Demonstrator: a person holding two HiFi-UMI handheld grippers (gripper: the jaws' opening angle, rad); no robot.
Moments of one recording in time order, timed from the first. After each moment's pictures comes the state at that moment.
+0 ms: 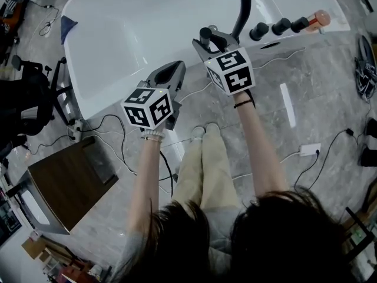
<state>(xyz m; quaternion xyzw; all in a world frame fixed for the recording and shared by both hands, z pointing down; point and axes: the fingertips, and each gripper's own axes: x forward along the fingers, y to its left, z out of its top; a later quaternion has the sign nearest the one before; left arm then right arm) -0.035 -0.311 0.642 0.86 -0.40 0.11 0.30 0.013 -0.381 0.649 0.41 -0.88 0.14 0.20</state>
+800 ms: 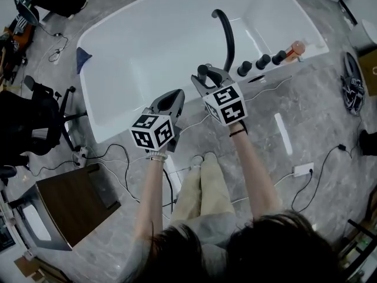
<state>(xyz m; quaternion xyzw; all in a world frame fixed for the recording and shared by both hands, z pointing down) -0.039 -0.310 0.559 0.87 -0.40 0.08 0.27 0.010 -0.363 0.561 0.42 -0.88 0.12 0.19</state>
